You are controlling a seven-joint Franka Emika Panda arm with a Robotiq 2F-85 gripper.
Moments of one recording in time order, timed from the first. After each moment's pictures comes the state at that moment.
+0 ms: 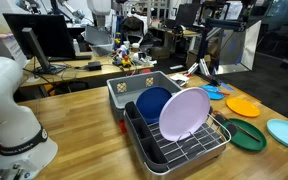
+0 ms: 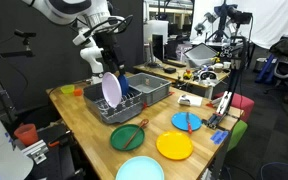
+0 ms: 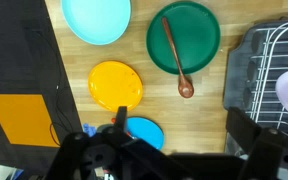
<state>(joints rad) -0.03 -0.43 0.05 -2.56 -0.19 2.28 0.06</state>
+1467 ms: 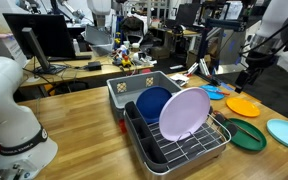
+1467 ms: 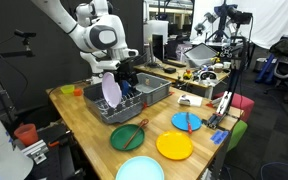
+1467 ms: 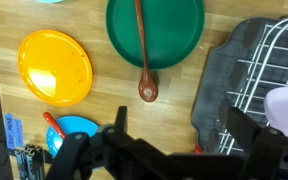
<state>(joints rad) 0.06 0.04 0.06 -2.40 -0.20 2.51 -0.03</state>
